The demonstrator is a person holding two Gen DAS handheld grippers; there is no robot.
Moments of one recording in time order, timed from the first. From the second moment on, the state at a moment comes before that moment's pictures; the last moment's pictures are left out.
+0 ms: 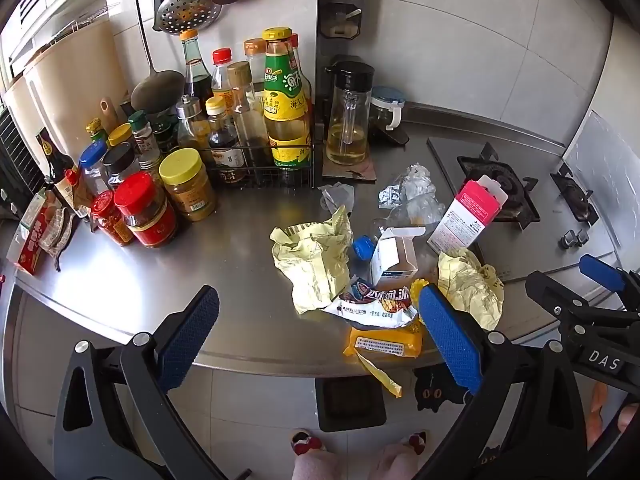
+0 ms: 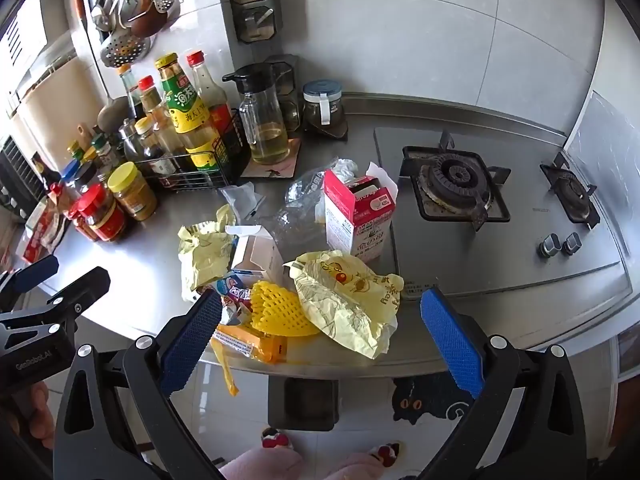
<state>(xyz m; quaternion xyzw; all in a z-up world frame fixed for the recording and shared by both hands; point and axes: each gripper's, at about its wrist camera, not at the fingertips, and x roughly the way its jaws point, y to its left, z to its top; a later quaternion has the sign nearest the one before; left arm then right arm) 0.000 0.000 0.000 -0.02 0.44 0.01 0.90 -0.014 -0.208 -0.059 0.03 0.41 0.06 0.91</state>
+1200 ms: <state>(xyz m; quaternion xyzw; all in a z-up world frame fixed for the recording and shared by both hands) 0.005 -0.005 0.008 -0.02 0.44 0.01 0.90 -0.013 -0.207 -0.047 0.03 0.40 0.07 0.91</state>
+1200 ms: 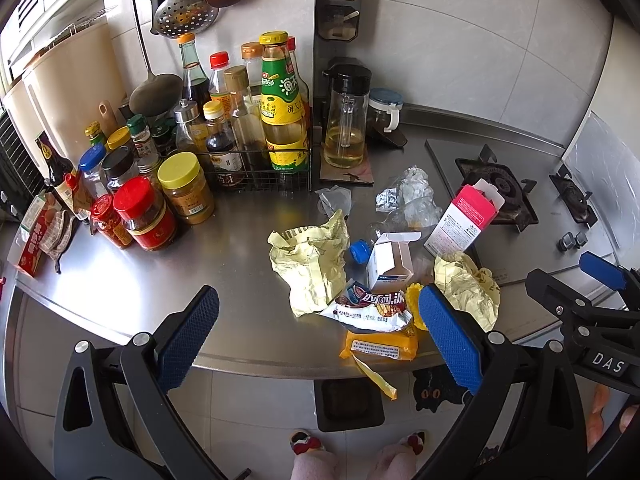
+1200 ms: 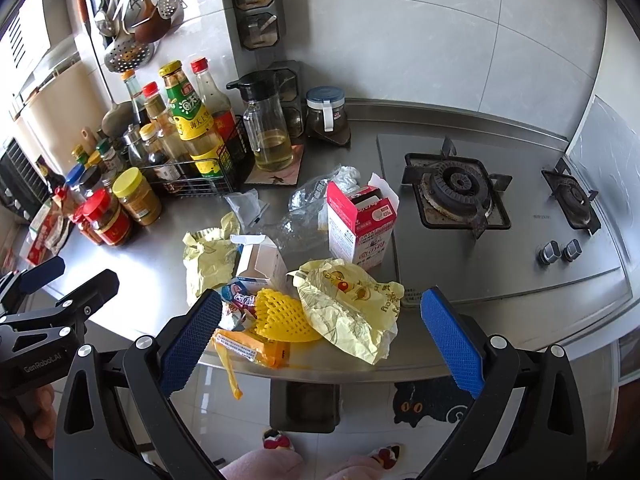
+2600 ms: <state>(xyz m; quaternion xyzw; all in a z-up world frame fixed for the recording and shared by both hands) 0.006 -0.003 0.004 -0.02 0.44 0.01 0.90 -0.010 -0.208 -0.047 0.03 0.40 0.07 0.91</state>
